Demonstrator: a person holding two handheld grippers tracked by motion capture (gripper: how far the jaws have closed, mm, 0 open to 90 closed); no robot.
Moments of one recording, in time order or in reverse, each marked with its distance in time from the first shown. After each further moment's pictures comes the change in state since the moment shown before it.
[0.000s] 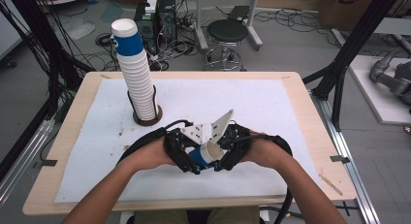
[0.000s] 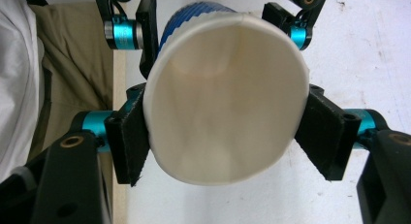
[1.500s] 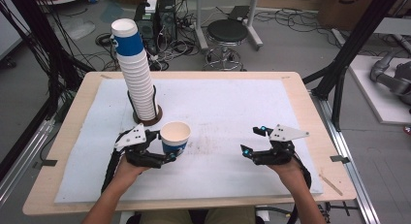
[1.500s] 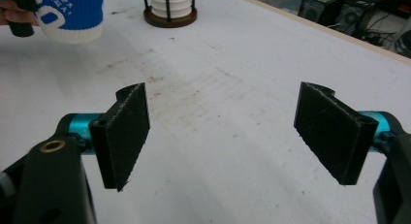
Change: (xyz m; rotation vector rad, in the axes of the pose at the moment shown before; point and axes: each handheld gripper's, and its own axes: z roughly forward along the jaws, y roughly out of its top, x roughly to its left) left arm -0.008 -0.126 -0.031 -0.659 0.344 -0.243; right arm 0.011 -0.148 -0.002 -0.540 -0.433 0.482
